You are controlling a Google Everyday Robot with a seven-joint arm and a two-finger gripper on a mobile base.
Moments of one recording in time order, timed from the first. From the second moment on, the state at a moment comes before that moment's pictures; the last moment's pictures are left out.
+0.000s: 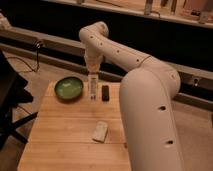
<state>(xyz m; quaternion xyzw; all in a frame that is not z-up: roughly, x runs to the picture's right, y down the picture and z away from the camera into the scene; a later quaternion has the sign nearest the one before) -0.055 -0.113 0.838 -0.13 -0.20 -0.68 0.69</state>
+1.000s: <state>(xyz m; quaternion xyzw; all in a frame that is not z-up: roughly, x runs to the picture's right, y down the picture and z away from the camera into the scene) -0.043 -0.095 0.852 -0.06 -0.17 -0.66 0.72</state>
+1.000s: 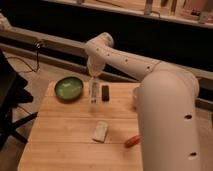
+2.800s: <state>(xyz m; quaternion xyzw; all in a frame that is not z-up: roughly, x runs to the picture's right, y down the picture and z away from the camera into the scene) -0.045 -0.154 0.874 -0.03 -0.13 -0.69 0.71</state>
